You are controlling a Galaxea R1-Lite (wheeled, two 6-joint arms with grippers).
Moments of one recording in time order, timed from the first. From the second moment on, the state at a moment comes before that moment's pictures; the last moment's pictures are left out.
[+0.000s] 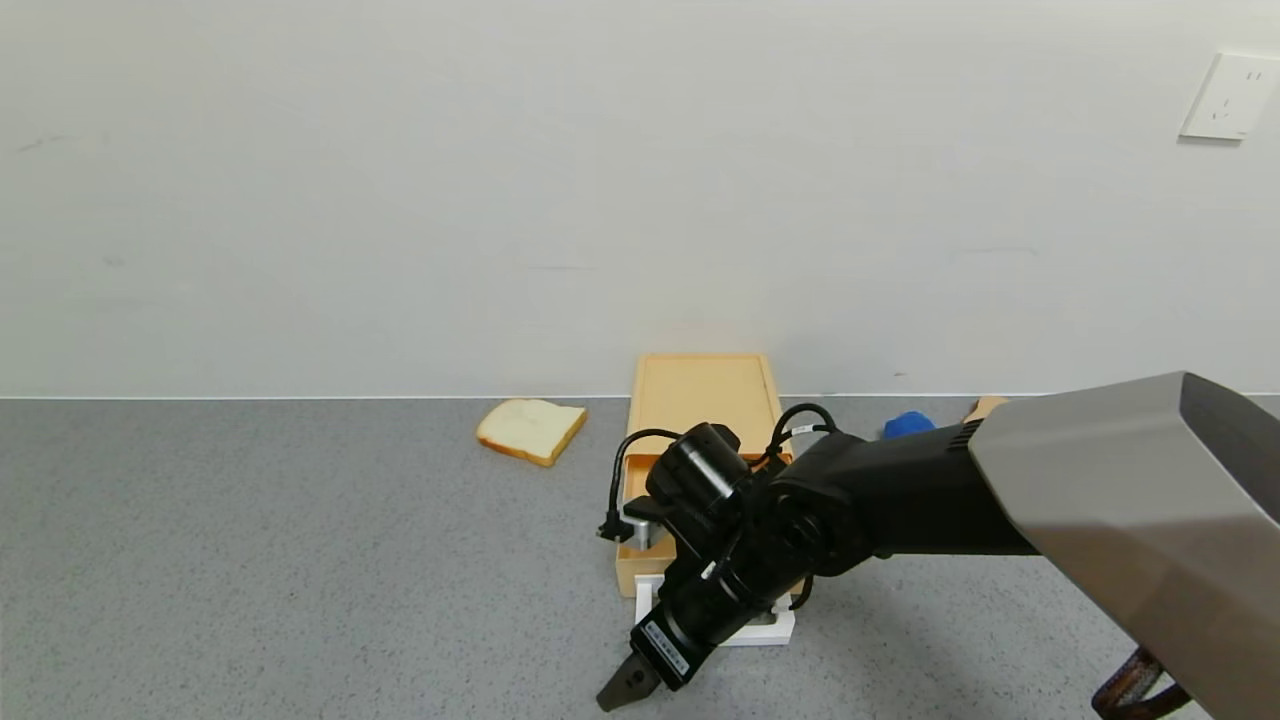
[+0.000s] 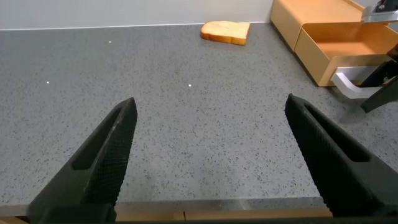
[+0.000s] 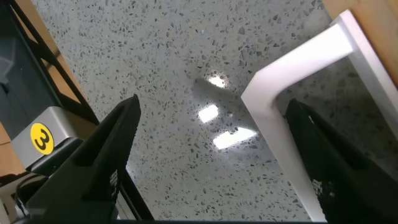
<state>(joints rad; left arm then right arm) 0.00 0.00 0.00 0.00 0.01 -0.01 0.78 2.31 -1.63 0.42 0.42 -0.01</state>
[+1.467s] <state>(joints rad) 0.00 0.00 0.00 0.00 0.01 -0.01 0.81 2.27 -1.54 0.37 0.39 0.05</state>
